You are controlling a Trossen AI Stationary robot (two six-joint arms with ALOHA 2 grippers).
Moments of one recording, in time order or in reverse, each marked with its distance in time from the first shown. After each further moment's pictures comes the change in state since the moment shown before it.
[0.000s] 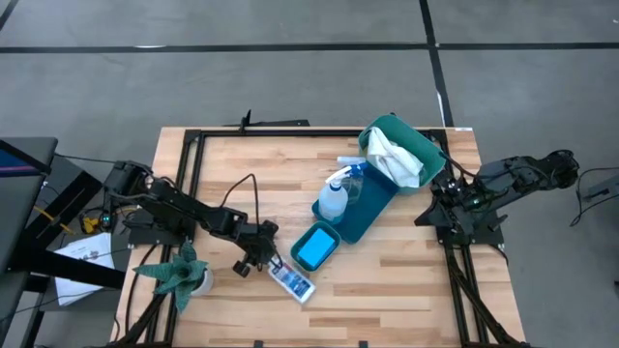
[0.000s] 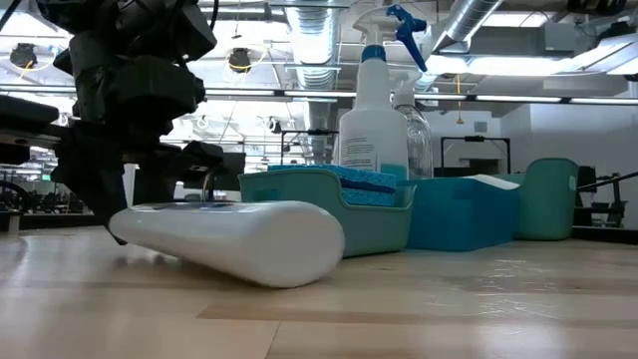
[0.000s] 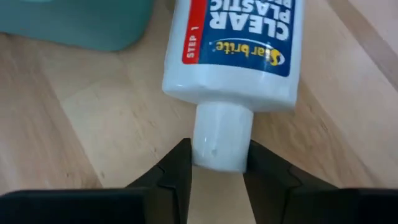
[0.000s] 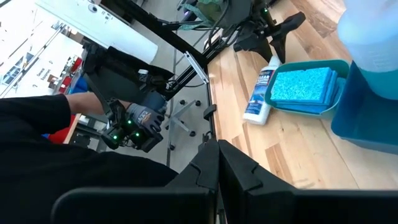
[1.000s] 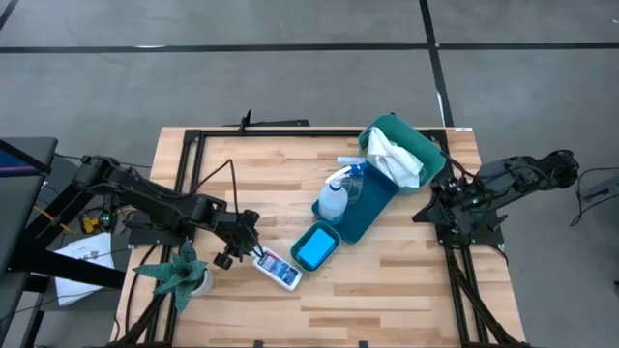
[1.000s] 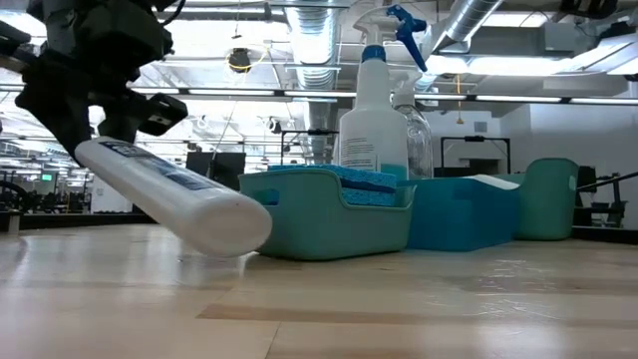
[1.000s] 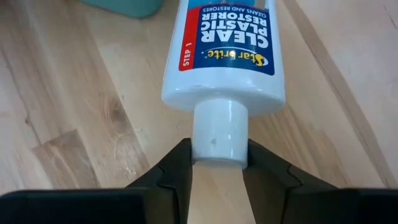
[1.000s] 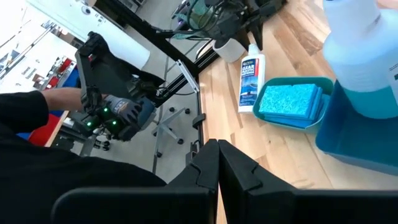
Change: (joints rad) left arm -0.001 -0.337 0.012 -0.373 -0.007 -0.108; right arm 0.000 0.002 0.000 0.002 0.054 -0.064
